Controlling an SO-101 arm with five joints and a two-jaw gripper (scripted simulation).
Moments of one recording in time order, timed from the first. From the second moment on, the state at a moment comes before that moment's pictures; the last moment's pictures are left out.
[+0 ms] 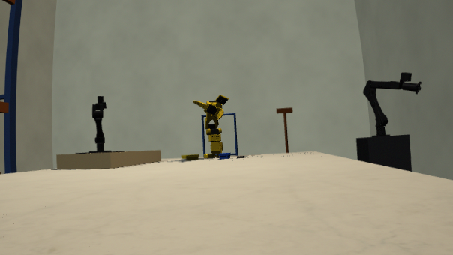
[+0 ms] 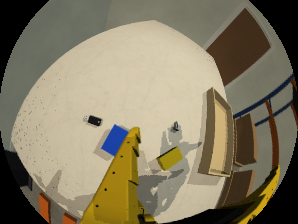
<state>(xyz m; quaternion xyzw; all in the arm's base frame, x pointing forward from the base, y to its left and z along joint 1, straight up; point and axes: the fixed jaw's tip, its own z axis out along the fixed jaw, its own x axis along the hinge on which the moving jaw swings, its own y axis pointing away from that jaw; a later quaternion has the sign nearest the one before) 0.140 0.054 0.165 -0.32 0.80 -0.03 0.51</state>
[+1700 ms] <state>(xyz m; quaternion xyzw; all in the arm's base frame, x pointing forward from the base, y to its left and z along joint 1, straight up) 0.143 0.082 0.088 -0.09 0.99 0.05 0.13</state>
